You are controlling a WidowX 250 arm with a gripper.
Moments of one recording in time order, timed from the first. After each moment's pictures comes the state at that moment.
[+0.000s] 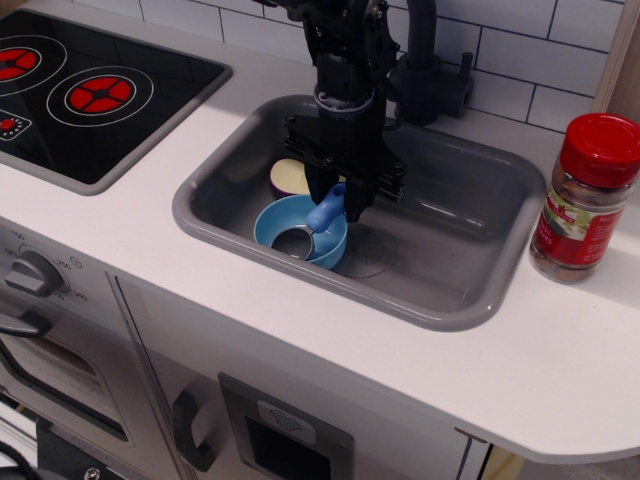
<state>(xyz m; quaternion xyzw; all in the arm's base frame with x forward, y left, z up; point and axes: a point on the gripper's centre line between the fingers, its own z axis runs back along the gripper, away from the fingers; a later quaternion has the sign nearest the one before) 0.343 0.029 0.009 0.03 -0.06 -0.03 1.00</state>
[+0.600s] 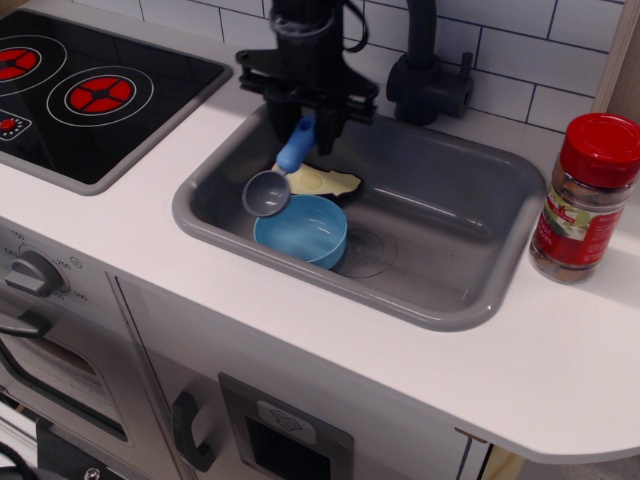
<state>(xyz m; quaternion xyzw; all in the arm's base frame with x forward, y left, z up) 0.350 0.036 0.065 0.04 -0.11 0.07 0.99</state>
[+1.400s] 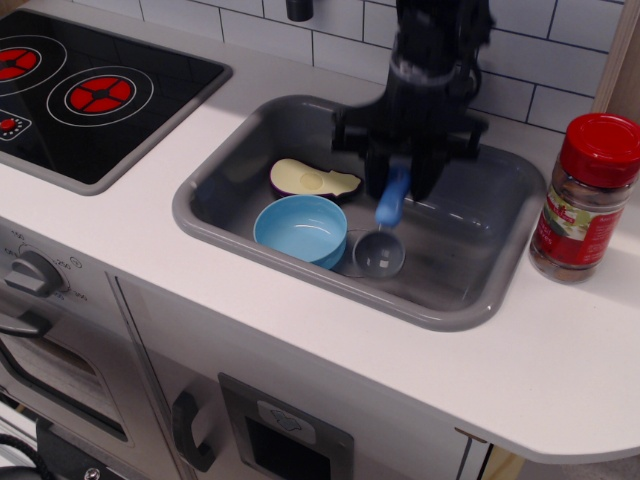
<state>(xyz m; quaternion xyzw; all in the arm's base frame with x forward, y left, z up) 0.343 -0.033 0.030 0.06 -0.06 0.25 0.97</state>
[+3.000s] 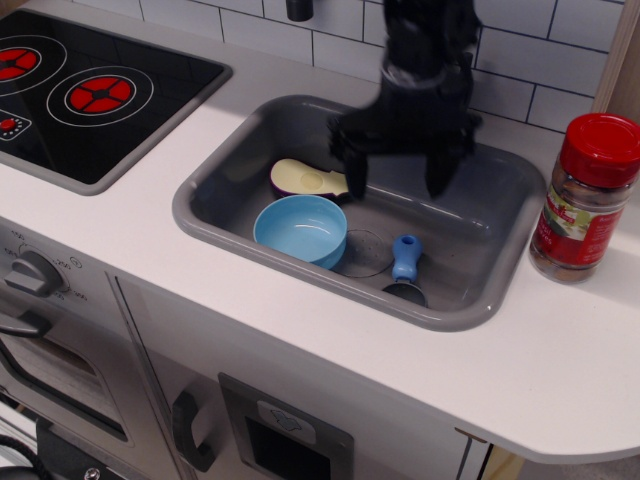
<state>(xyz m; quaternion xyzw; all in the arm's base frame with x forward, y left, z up) 0.352 -0.014 0.046 0.02 -0.09 0.27 0.96</state>
